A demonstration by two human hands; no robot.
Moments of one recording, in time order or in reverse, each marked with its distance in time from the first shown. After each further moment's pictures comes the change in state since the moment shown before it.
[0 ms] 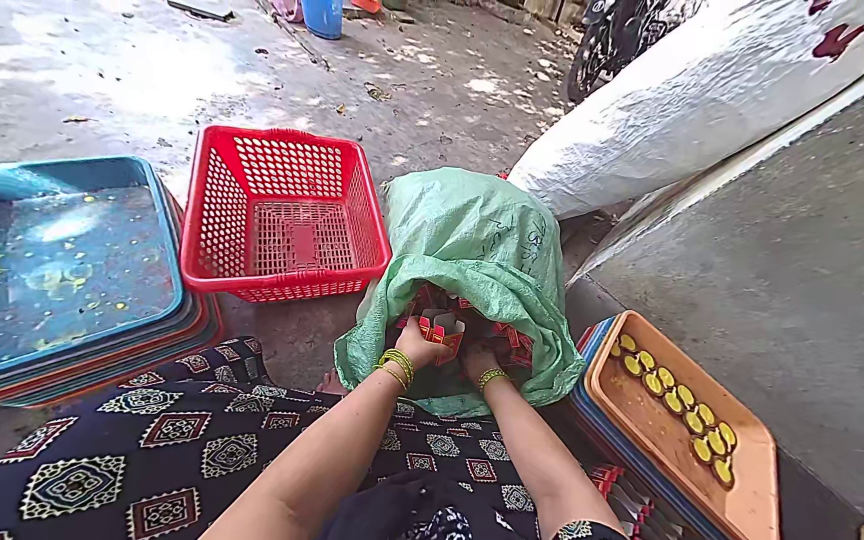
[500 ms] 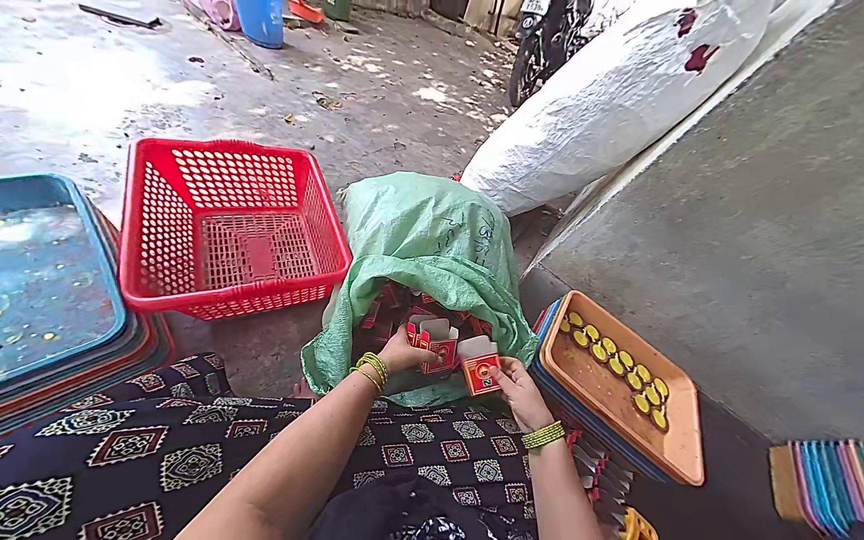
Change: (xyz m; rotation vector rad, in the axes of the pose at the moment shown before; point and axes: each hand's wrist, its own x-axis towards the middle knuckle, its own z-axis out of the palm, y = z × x) left_hand -0.019 0.007 0.027 -0.167 -0.299 0.133; right_hand -0.196 0.048 -0.011 1.786 0.582 0.134
